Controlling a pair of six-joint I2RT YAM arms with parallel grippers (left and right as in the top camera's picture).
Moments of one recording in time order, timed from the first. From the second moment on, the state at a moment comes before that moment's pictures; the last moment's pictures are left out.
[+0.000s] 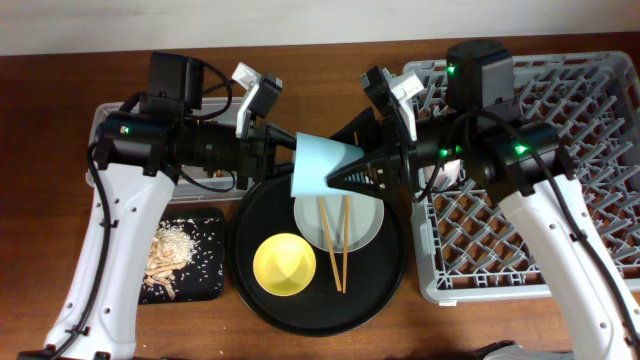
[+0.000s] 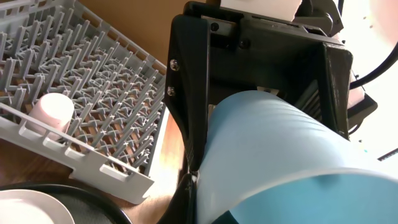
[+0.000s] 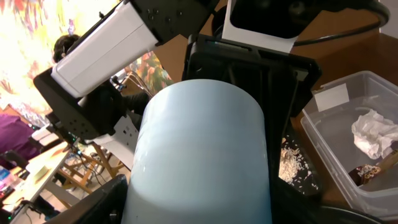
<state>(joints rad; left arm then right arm) -0.19 1.57 1.67 -1.13 1.38 0.34 0.31 1.46 1.56 -0.73 -1.36 -0.13</state>
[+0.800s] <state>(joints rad) -0.19 1.57 1.67 -1.12 1.30 0.35 0.31 1.46 1.56 -0.82 -1.26 -0.13</state>
